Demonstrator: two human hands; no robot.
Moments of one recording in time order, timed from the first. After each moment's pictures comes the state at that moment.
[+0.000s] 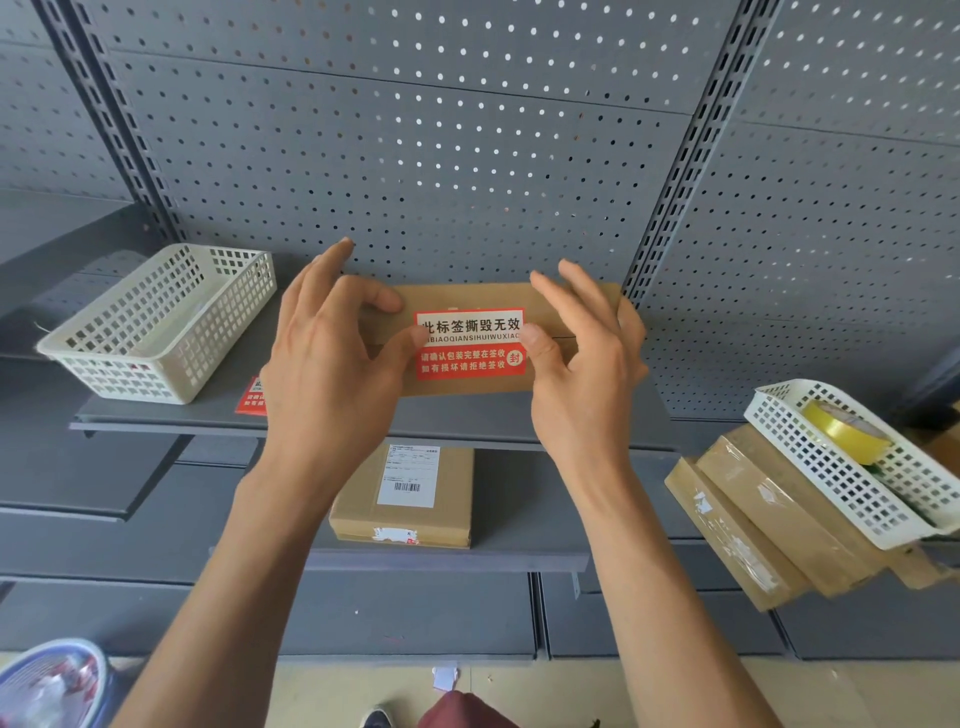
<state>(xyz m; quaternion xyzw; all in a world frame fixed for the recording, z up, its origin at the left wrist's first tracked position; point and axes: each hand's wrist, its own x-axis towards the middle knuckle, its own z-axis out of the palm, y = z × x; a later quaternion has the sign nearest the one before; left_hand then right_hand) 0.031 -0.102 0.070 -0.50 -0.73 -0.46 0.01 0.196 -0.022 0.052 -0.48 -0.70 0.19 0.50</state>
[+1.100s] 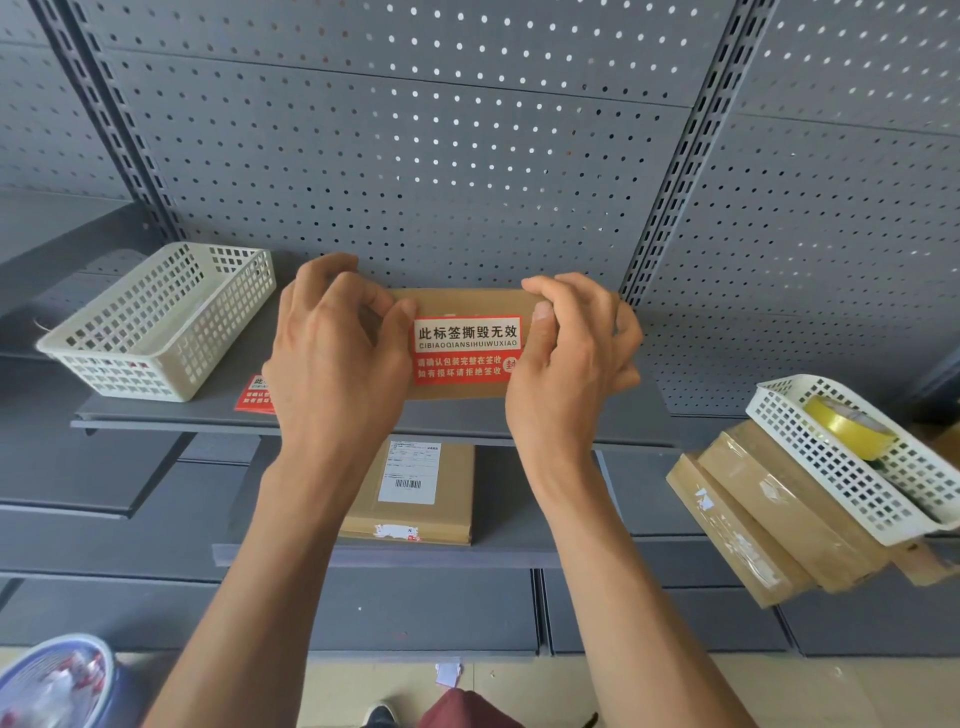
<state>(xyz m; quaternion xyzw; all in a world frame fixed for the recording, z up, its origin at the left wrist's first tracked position) 0.042 -0.091 0.067 -0.44 -0.75 -0.48 0.06 0.171 -0.025 0.043 -0.54 -0.62 0.12 0.56</state>
